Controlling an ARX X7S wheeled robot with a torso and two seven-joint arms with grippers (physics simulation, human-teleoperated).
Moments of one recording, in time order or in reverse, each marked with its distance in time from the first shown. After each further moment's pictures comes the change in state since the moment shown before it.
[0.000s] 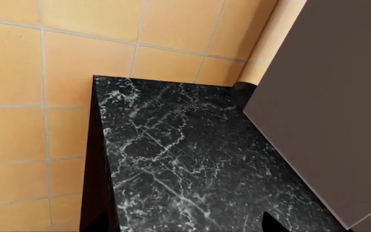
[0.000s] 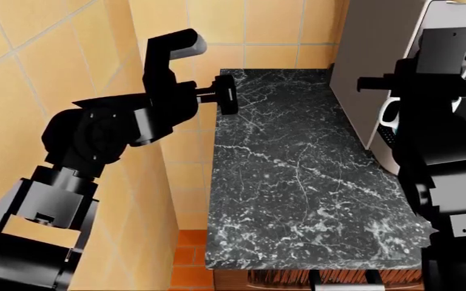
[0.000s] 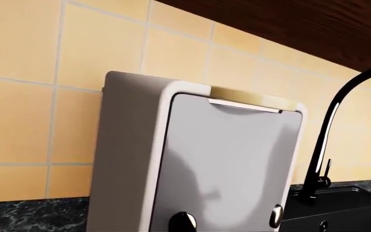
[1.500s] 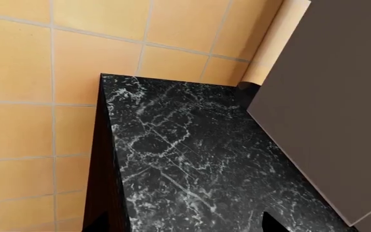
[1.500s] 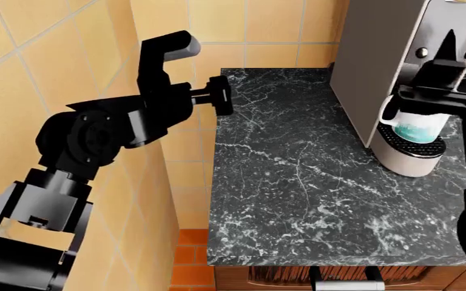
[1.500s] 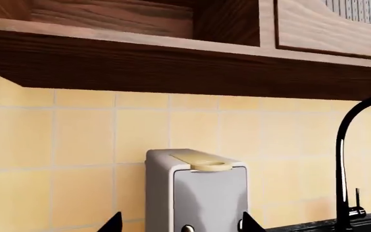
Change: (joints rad) left arm 0.011 -0.027 0.008 0.014 -0.020 0.009 -0.002; right arm -0.253 0.099 0.392 -0.959 0.520 0.445 0.221
